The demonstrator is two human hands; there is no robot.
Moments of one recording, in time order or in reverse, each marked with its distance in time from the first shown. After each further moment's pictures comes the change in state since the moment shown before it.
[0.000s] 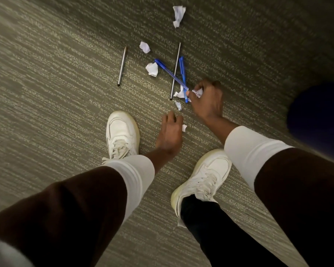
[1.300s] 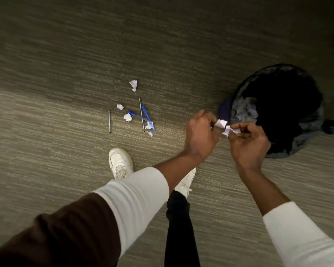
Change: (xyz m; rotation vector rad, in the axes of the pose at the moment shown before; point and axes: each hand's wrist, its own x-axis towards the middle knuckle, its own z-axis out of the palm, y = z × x) left_hand -0.082 0.300 -0.204 -0.459 0.064 0.317; right_hand -0.195 0.035 -0.323 0.345 0.543 0.260
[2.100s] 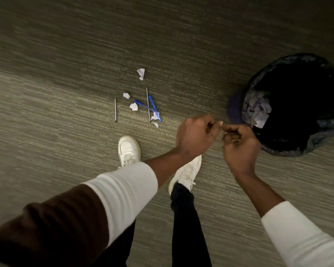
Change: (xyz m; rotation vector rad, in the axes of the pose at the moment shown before) left_hand -0.018 -0.036 -0.020 0.184 -0.077 -0.008; right_hand -0.031 0.016 0.036 0.062 -0.168 -0.080
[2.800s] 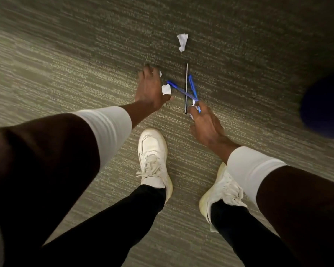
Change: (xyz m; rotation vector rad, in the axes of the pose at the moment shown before) left_hand 0.106 -0.364 -0.056 0.480 0.032 -0.264; right_hand 0.024 0.049 0.329 -0.713 -0.655 -0.414
